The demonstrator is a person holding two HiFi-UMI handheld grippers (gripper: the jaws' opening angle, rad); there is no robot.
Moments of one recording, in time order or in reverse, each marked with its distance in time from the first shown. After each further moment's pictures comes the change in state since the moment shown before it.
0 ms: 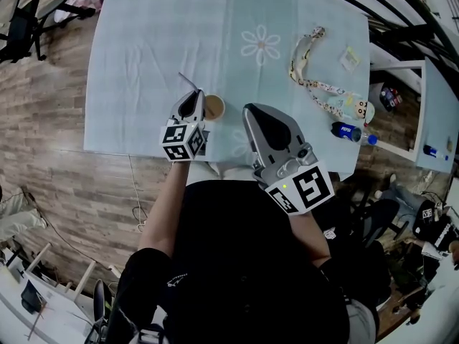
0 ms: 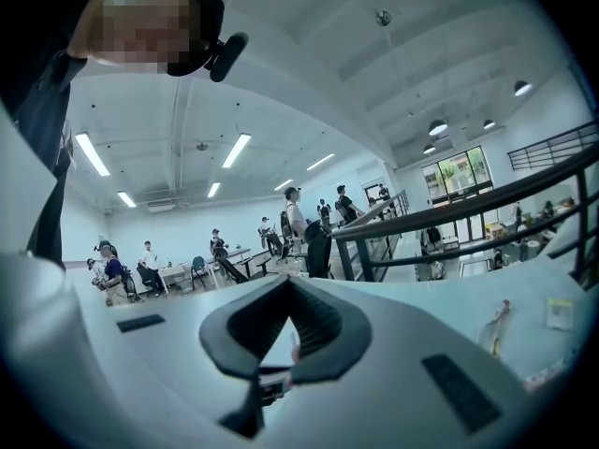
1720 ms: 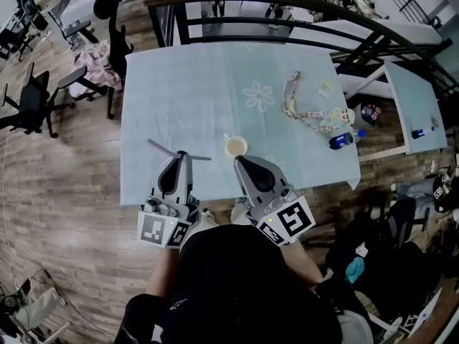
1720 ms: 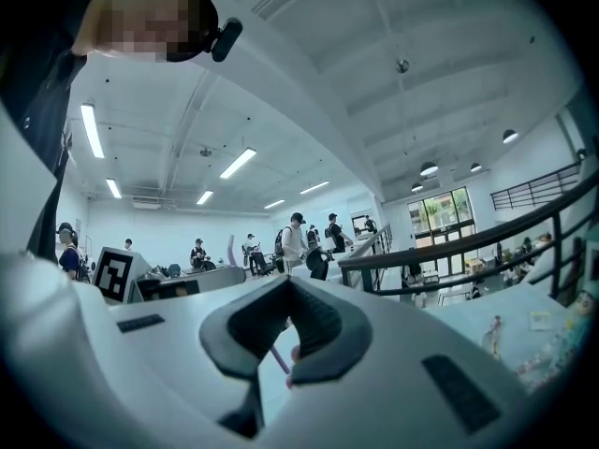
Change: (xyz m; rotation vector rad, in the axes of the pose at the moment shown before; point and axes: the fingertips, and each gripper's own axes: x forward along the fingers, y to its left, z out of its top) left arm -0.272 -0.025 0.214 0.186 -0.516 -0.361; right arm 0.003 0.172 0.024 -0.104 -0.154 -0.142
